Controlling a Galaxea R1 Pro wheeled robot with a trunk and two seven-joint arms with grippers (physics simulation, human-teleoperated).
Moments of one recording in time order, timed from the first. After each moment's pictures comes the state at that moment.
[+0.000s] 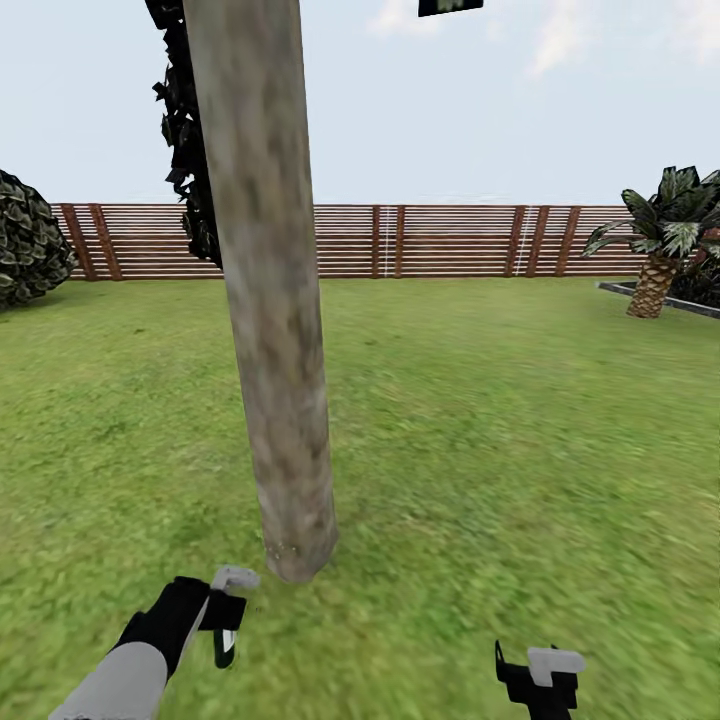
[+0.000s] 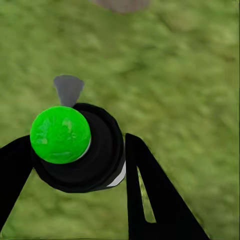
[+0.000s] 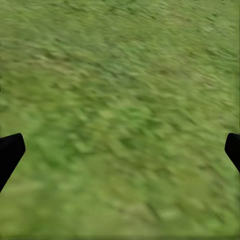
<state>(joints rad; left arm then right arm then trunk) -0.64 -0.01 0.46 -0.44 -0.67 0.48 -0.33 -0.37 -0.04 -0.25 -0.21 0.30 -0.59 -0.18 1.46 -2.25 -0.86</state>
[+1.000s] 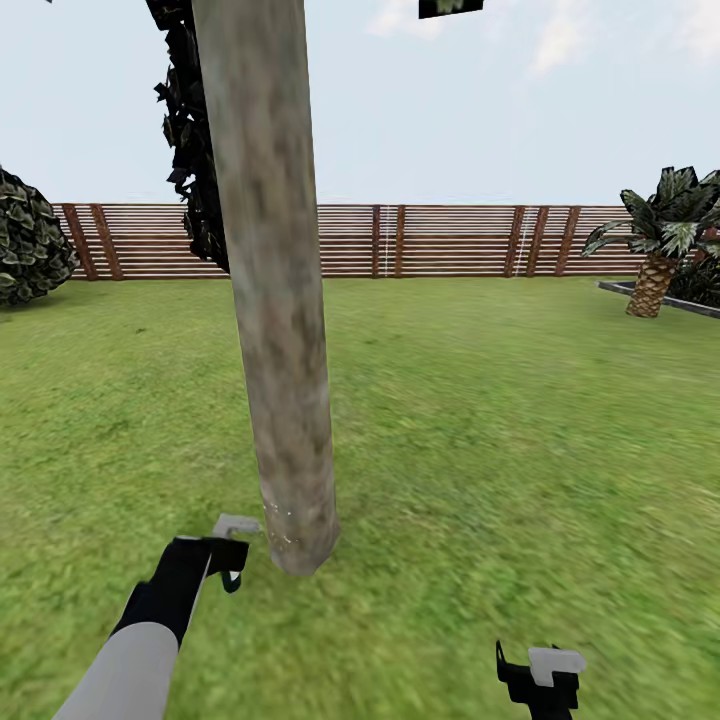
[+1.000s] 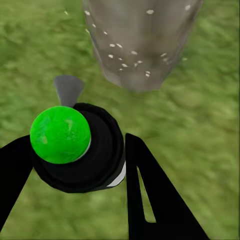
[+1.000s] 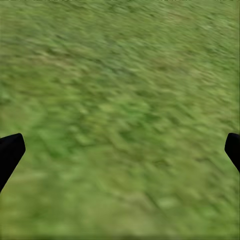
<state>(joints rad) -0.65 -0.07 0.46 -0.72 -0.66 0.48 -0.35 -0.37 -0.04 -0.25 -0.21 0.30 -0.59 -0.18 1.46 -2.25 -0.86</state>
